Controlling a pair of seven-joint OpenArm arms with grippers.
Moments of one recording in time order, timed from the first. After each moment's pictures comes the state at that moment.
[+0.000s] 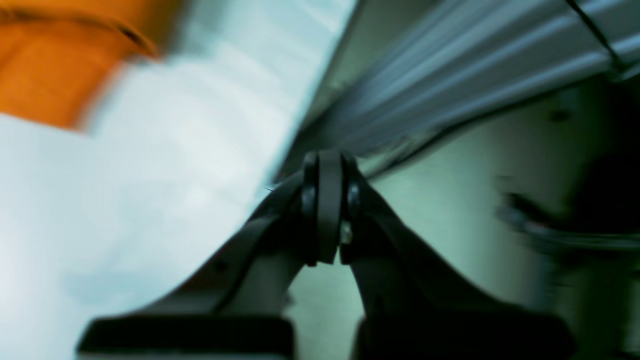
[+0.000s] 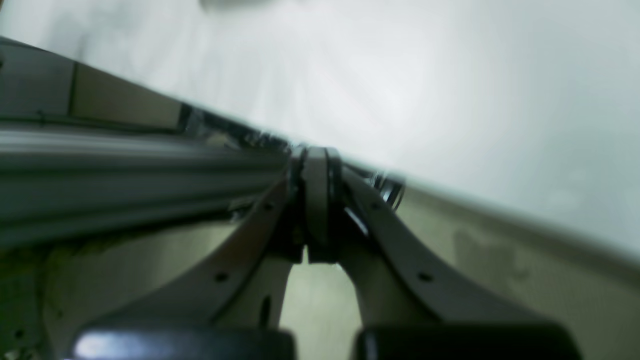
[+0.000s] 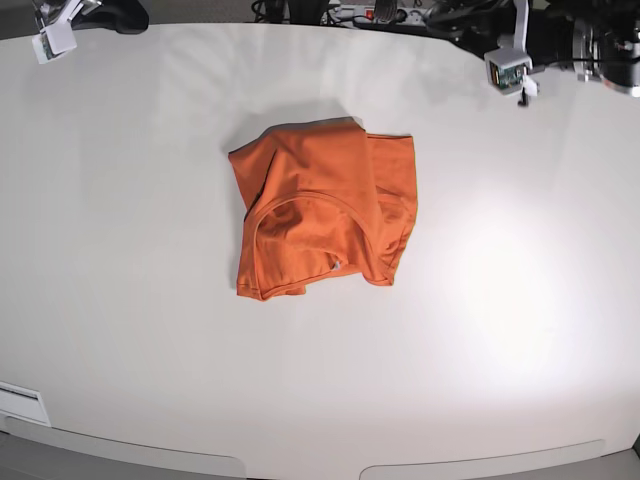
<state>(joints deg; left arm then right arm) 43.9 -41.9 -22.8 135.0 -89.3 -42.3 81.9 -56.0 4.6 52.5 133.4 78.2 40.9 -82.3</state>
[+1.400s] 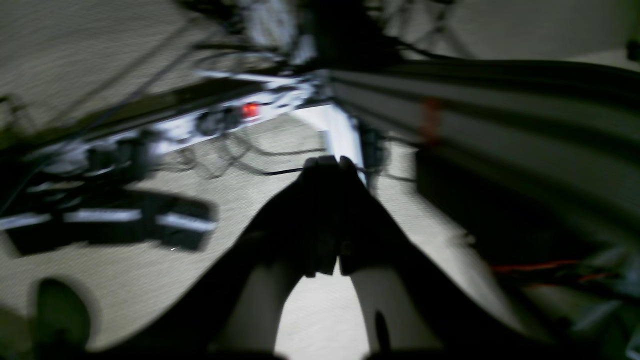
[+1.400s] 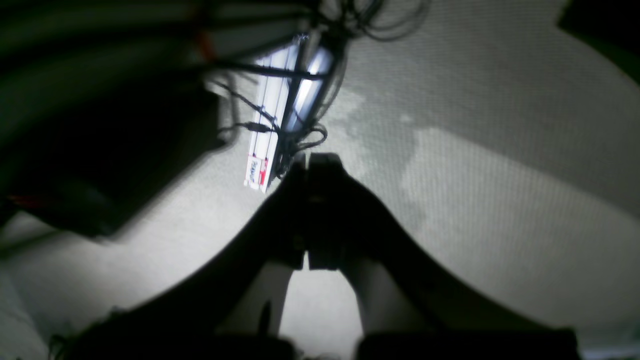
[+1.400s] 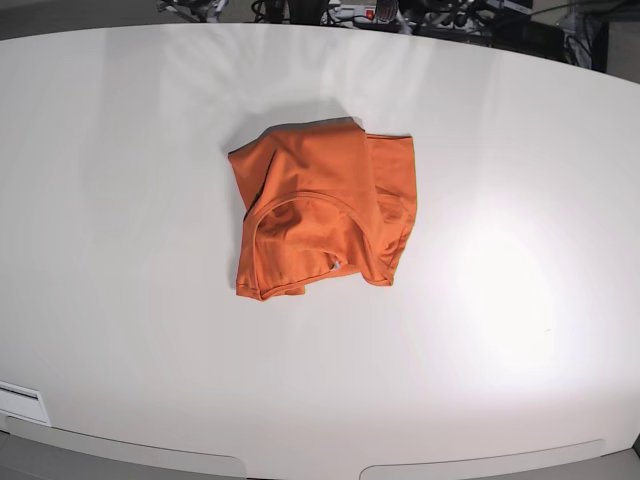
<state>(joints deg) 14.4 -10.9 31.5 29.4 -26.2 -15.1 -1.8 -20.3 5.0 -7.4 41.8 -4.6 14.6 -16.2</state>
